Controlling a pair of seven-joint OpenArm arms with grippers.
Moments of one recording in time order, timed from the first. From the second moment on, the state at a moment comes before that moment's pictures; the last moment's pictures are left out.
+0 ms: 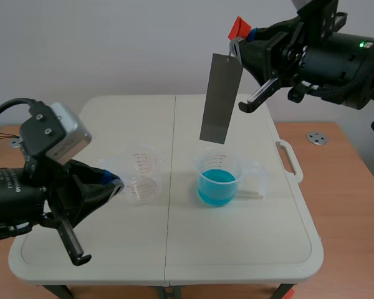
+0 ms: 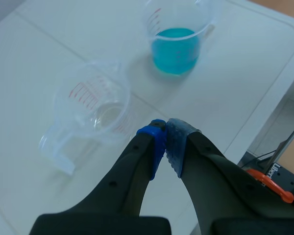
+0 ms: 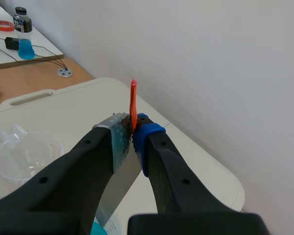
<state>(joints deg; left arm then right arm) 18.4 -38.4 15.4 109.4 -15.7 -24.9 12.2 1.5 10.8 3.8 103.9 1.2 45.5 -5.1</state>
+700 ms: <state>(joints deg) -7.4 -22.2 29.0 86.9 -10.7 -24.9 16.4 1.5 10.8 5.1 103.9 1.2 45.5 -5.1</state>
